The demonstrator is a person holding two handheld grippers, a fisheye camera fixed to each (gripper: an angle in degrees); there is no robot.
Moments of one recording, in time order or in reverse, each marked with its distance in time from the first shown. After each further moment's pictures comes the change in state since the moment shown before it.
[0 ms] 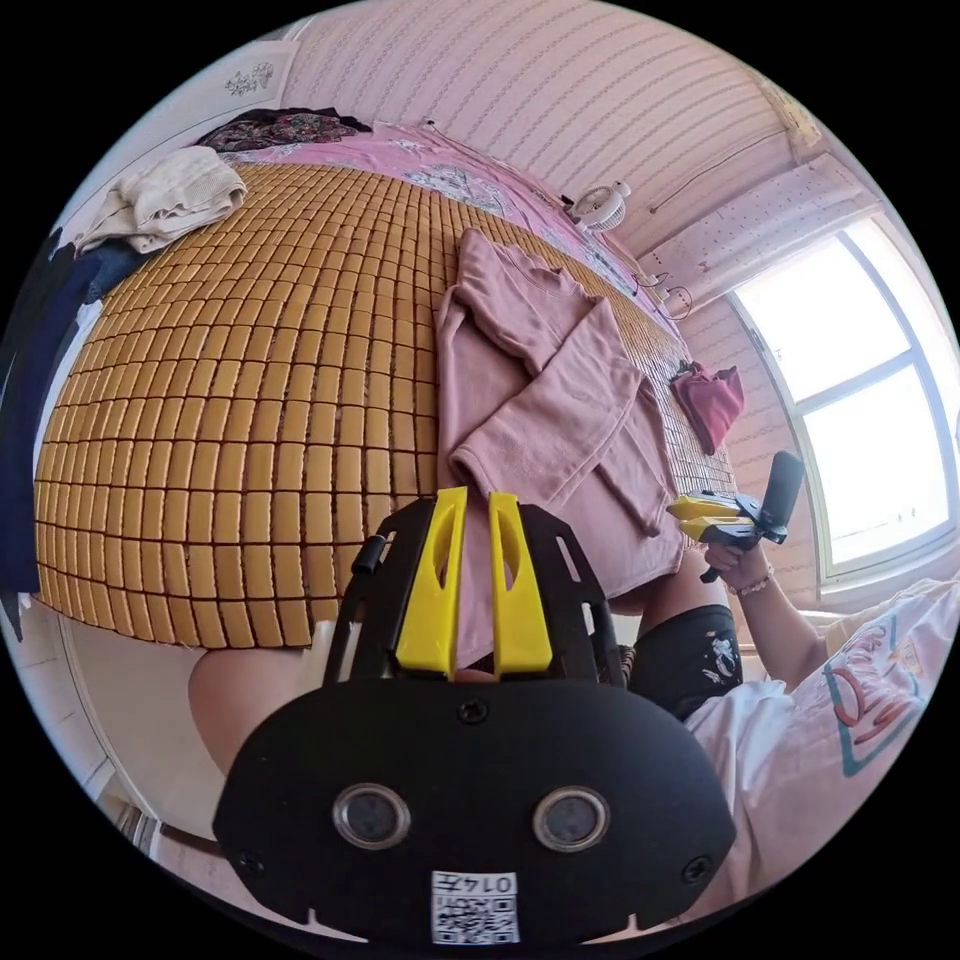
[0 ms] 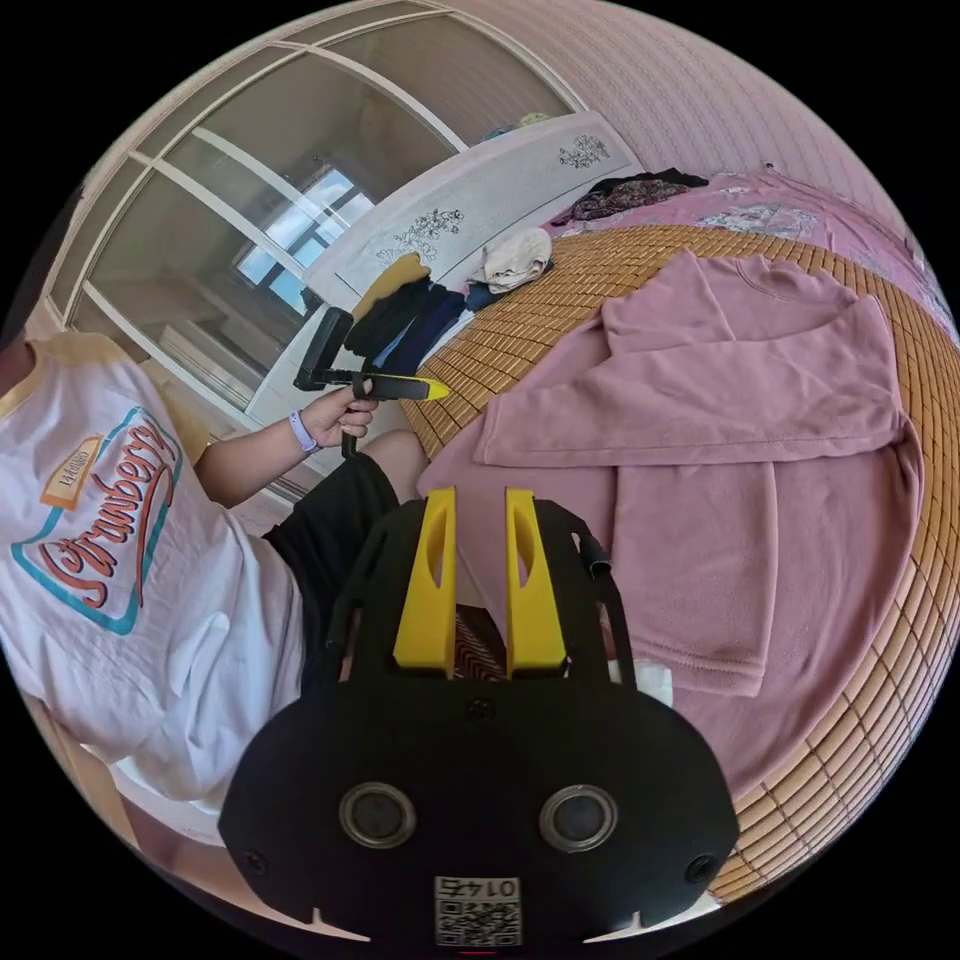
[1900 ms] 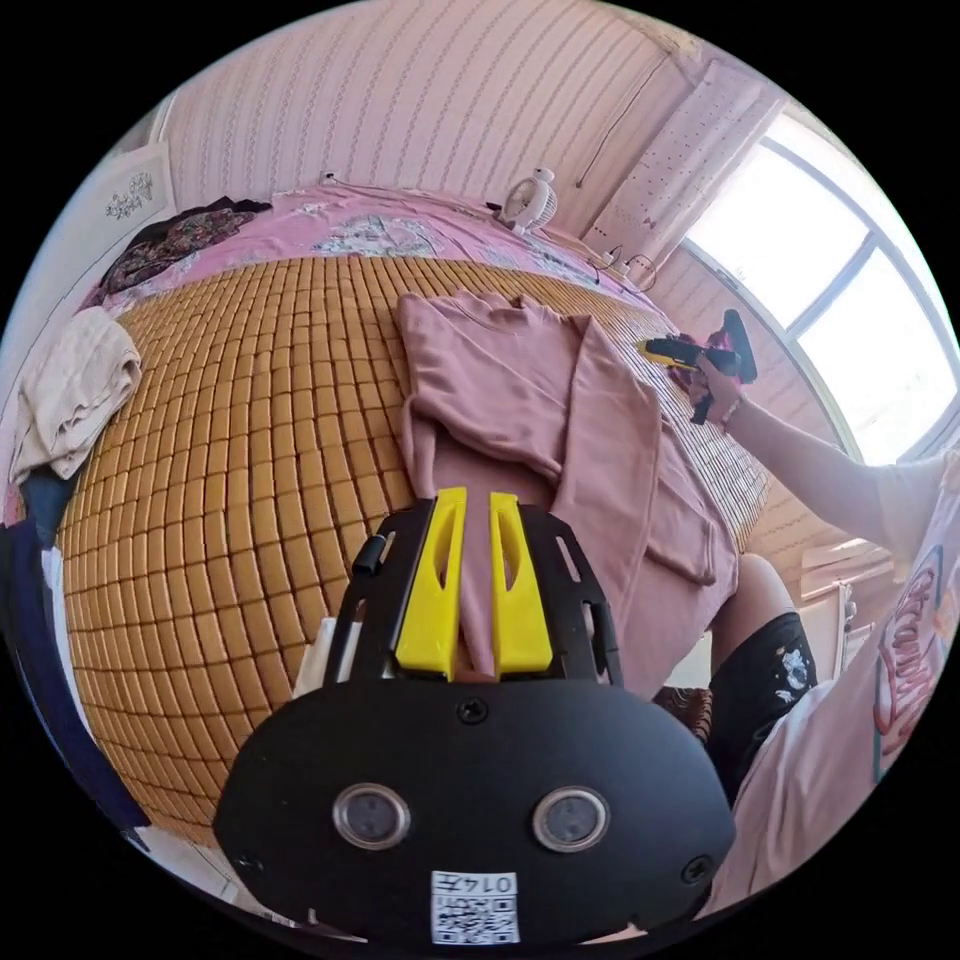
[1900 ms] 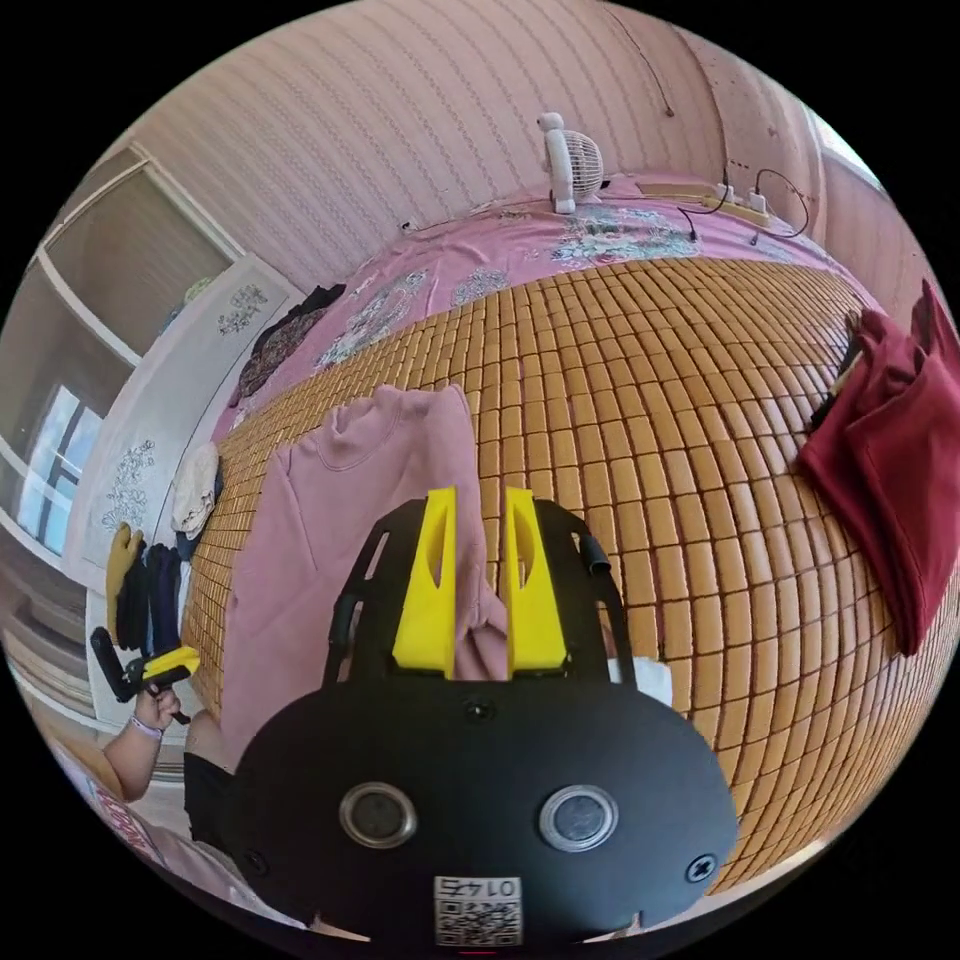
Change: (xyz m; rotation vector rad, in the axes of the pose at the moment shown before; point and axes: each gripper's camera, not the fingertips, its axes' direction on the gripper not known) left arm 0.023 -0.151 -0.010 0.075 -0.069 0.298; right arm 0.210 -0.097 -0.163 0.298 0.572 0.544
